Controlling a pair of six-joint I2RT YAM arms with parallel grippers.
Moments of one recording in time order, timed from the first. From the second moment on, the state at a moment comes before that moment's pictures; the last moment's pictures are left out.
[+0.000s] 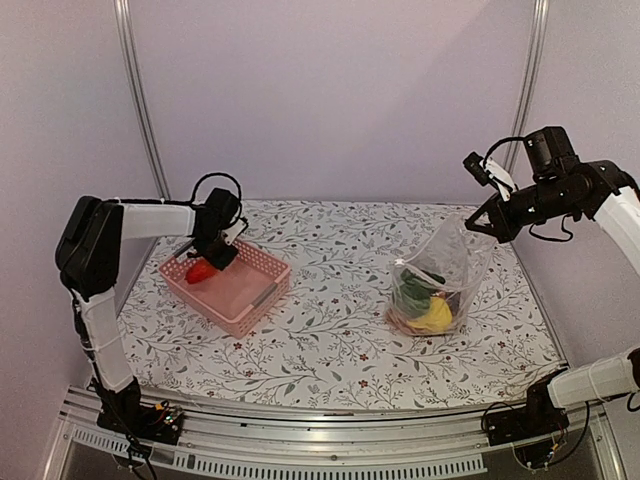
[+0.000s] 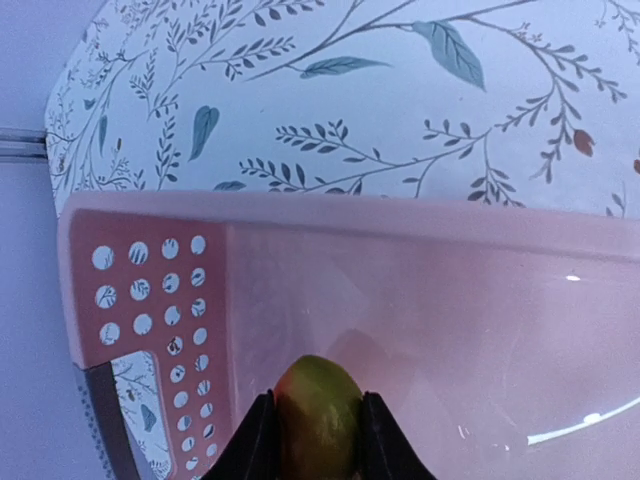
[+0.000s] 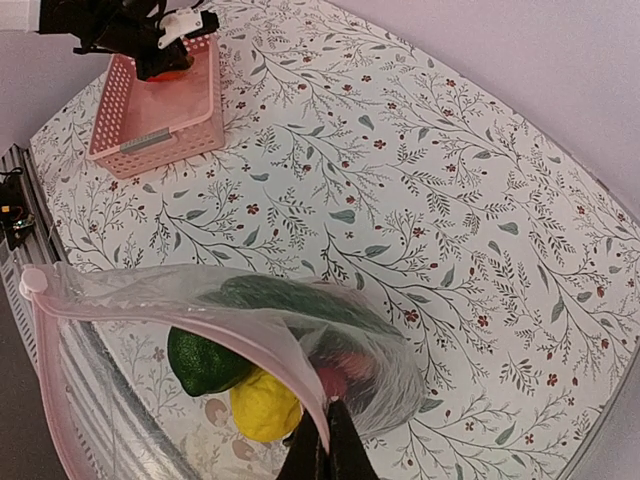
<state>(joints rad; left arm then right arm) -0.37 1.97 1.34 -0.50 -0.38 0.31 0.32 1.22 1.44 -1.05 -0.38 -0.31</state>
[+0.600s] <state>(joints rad) -0.72 1.44 1.34 -0.48 -0.24 0.11 0.32 1.22 1.42 -1.05 -0.38 -0.31</state>
